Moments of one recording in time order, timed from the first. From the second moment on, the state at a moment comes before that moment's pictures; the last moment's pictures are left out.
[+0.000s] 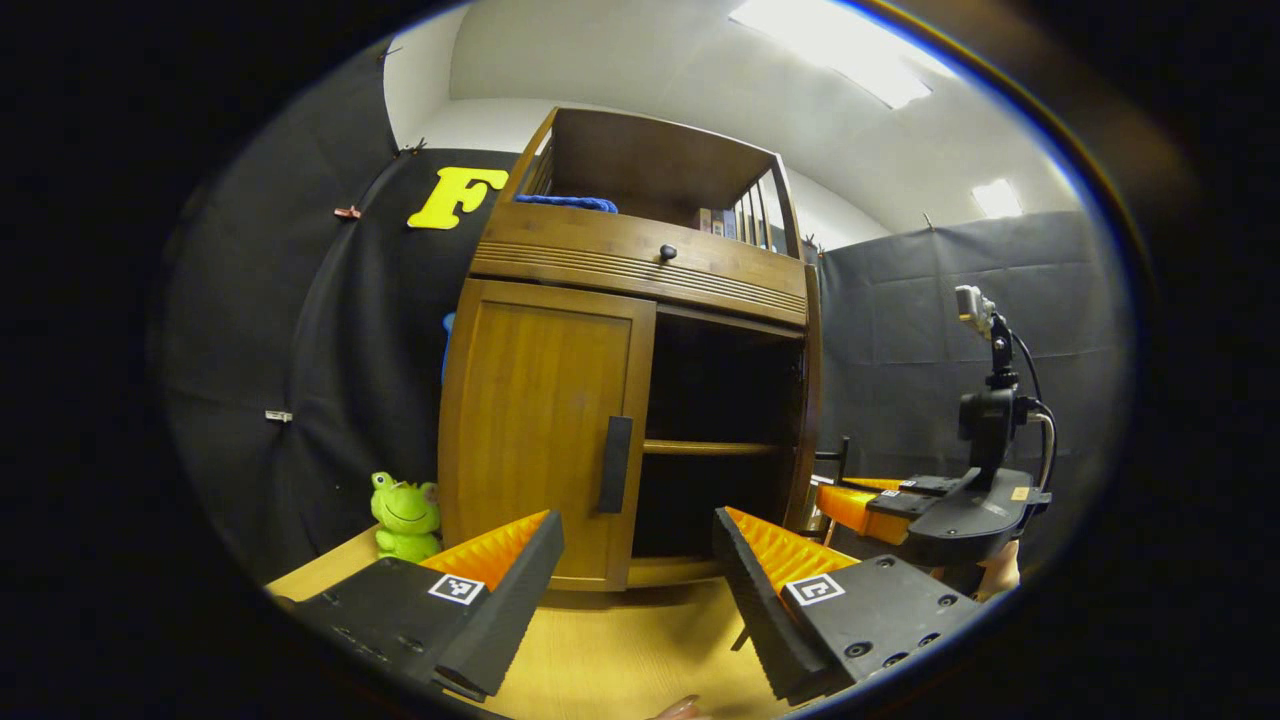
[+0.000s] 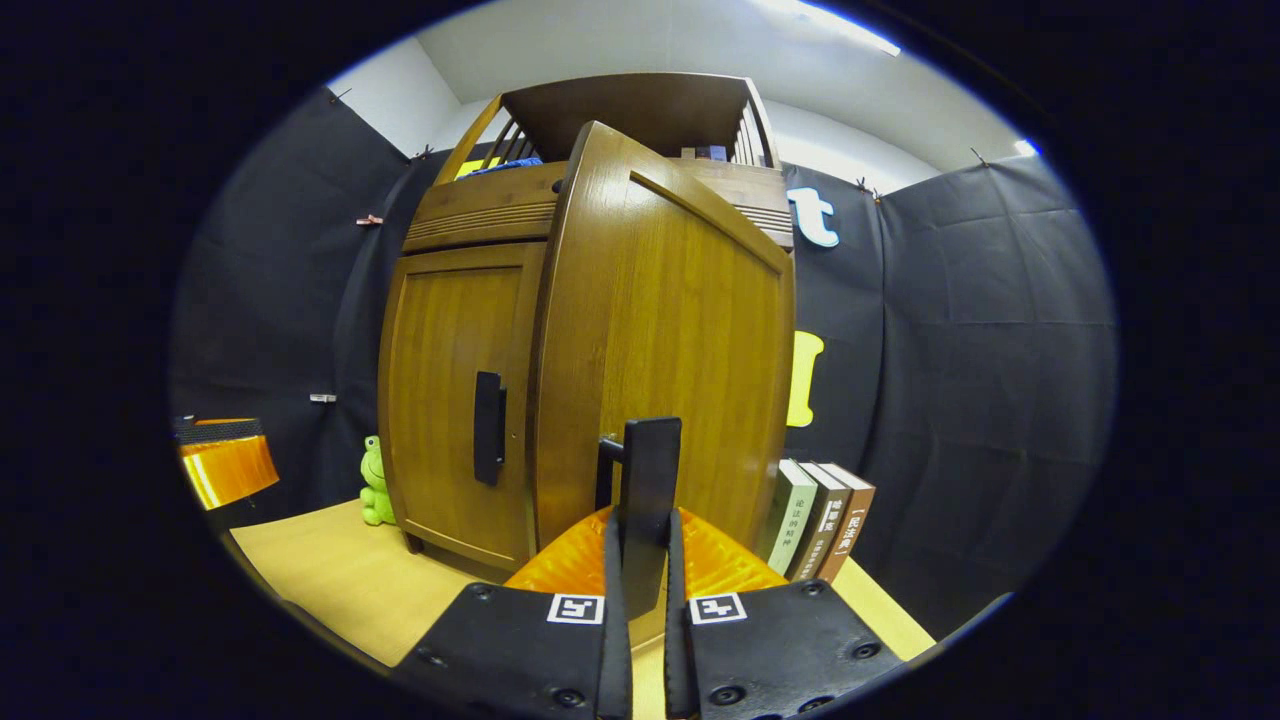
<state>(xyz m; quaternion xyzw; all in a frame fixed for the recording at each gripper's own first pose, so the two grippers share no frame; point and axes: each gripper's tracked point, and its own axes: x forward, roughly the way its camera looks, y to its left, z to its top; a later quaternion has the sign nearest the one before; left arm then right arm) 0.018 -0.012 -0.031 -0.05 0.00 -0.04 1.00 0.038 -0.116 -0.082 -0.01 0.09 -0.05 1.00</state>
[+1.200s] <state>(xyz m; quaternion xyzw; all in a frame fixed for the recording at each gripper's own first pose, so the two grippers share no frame) 0.065 -0.111 -0.057 -0.05 0.03 -0.11 0.99 -0.036 -0.262 -0.078 0.01 0.06 -0.15 0.99</state>
